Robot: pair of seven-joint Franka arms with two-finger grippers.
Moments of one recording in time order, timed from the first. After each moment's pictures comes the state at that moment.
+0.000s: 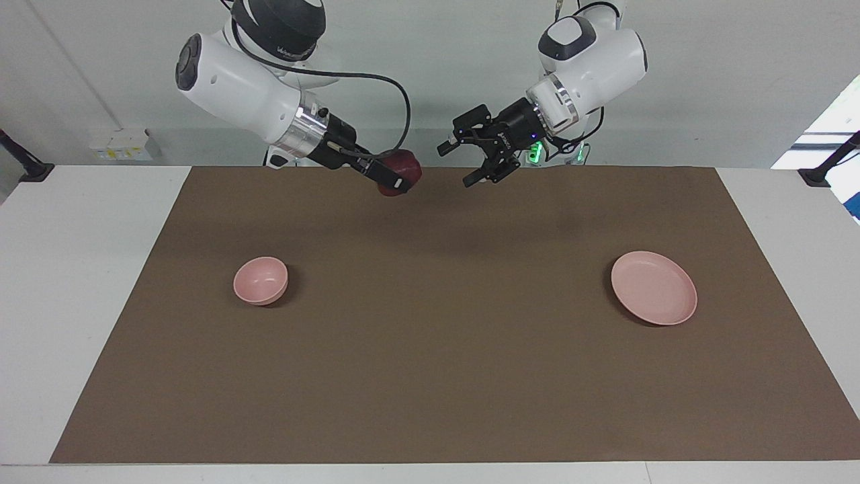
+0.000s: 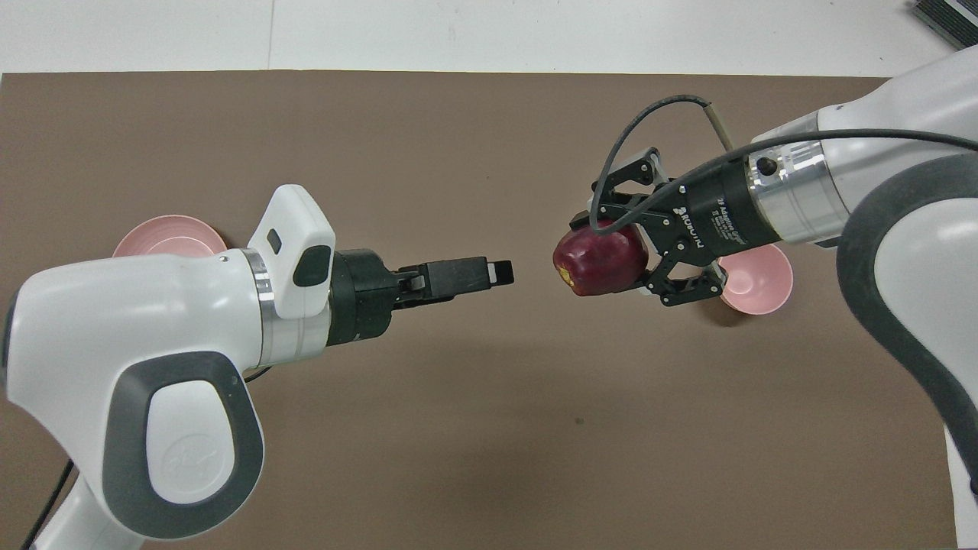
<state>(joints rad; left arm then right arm) -0.02 -0.14 -0.50 -1.98 -1.01 2.24 -0.01 0.25 0.13 -0.07 -1.55 0.69 1.64 0.90</state>
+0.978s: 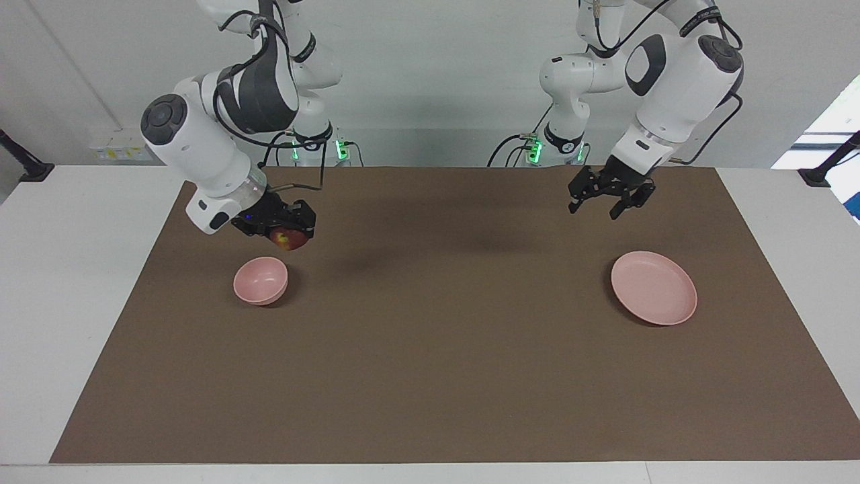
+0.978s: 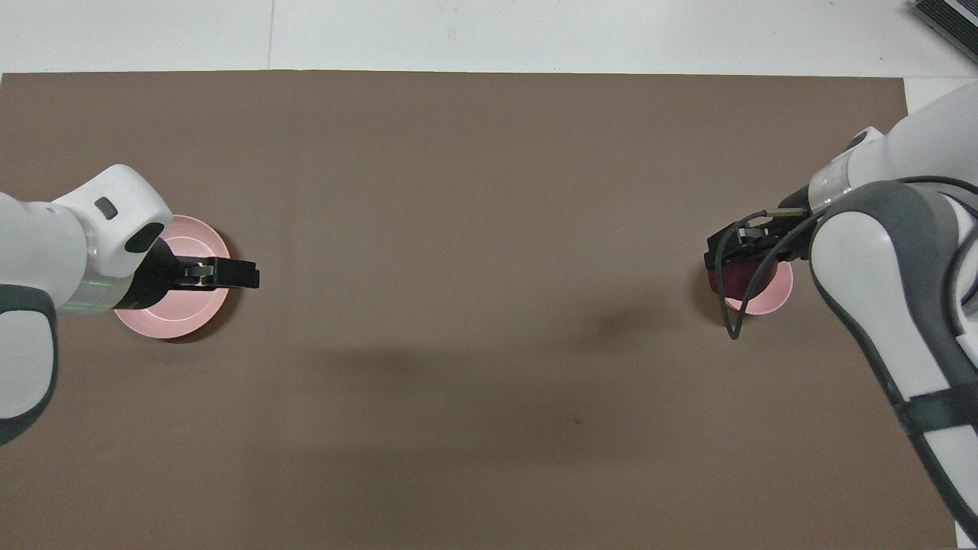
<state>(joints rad) 0.05 -0.13 -0.20 -1.98 -0.18 1.95 -0.01 0.10 0.17 -0.07 -1.73 0.20 1.77 -0.10</state>
